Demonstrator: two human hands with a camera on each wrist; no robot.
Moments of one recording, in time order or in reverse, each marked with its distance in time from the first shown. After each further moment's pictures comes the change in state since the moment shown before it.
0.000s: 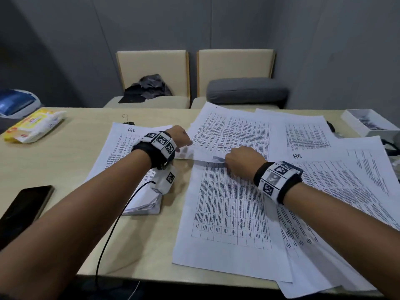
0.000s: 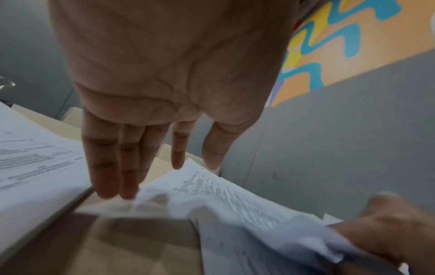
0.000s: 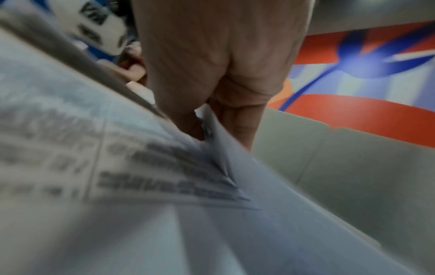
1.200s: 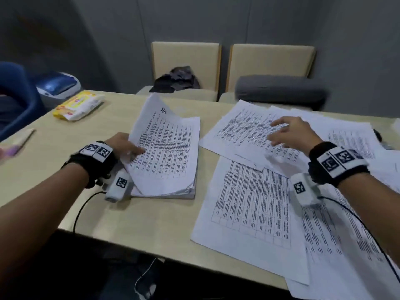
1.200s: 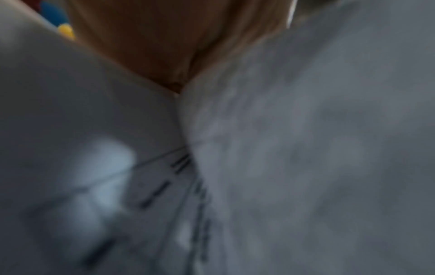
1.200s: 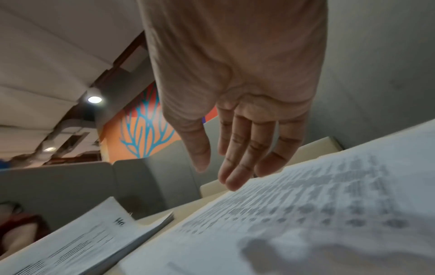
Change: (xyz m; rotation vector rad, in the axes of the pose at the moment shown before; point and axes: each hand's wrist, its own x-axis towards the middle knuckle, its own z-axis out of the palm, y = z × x) left_hand -0.078 -0.201 -0.059 -0.404 0.221 -0.272; right_hand 0.016 0.061 -0.013 1.159 0.225 0.318
